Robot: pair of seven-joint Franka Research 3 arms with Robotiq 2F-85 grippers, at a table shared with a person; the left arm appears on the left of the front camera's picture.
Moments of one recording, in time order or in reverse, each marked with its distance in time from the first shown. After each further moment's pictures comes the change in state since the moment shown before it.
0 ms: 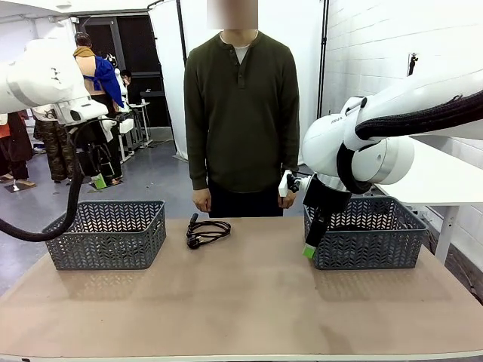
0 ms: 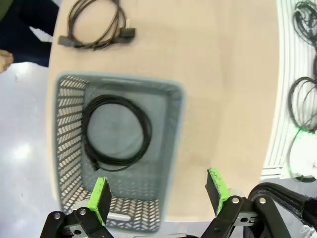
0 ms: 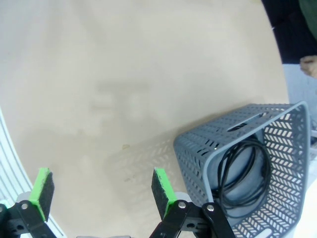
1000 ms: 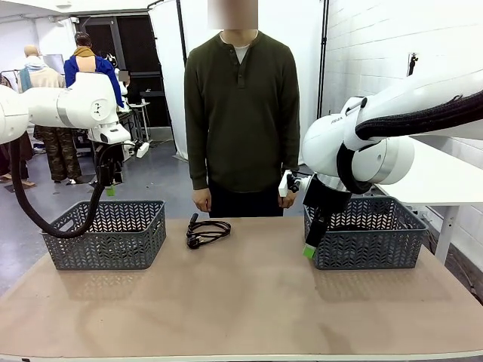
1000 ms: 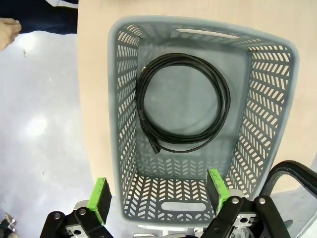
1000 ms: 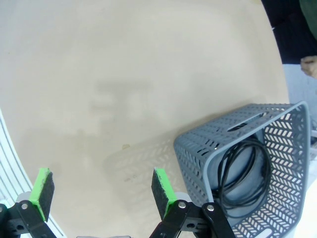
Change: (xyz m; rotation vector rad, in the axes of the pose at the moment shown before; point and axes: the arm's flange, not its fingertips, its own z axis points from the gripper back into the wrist) left arm -0.001 0.130 -0.076 0.067 0.226 -0.079; right arm 0.000 0.000 0.000 0.000 0.000 0.000
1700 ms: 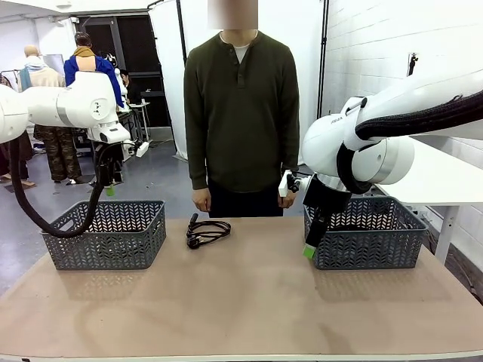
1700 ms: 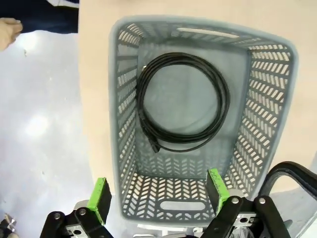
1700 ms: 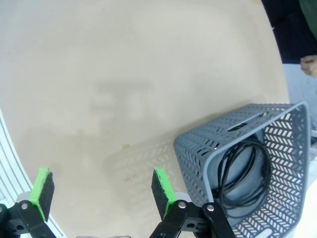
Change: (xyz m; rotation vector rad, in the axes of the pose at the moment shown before) left arm -0.001 -0.002 0.002 -0.011 -0.005 0.003; right arm 0.000 0.000 0.000 0.000 0.000 0.000
